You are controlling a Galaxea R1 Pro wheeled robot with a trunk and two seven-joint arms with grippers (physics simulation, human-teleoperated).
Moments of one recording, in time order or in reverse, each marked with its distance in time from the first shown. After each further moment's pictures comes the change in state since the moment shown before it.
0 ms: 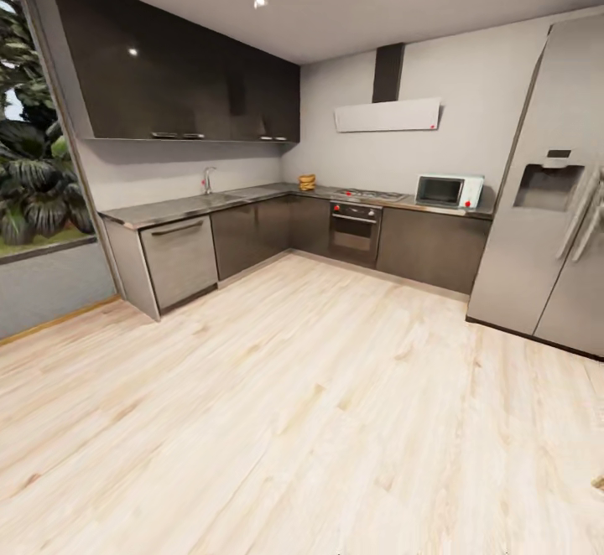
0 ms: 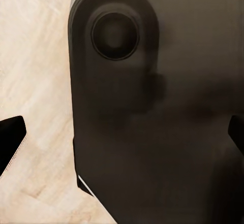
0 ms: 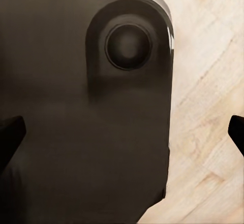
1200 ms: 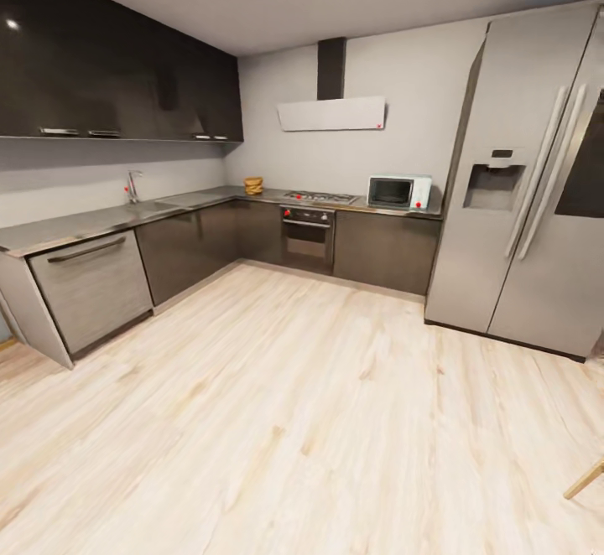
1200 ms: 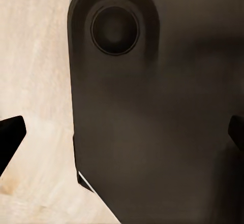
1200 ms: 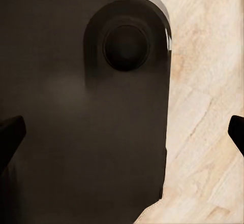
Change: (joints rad) left arm 0.000 0.000 -0.003 0.001 0.001 0.012 0.000; right arm 0.000 -0.001 0.003 0.000 0.008 -0.002 -0.005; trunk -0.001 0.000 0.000
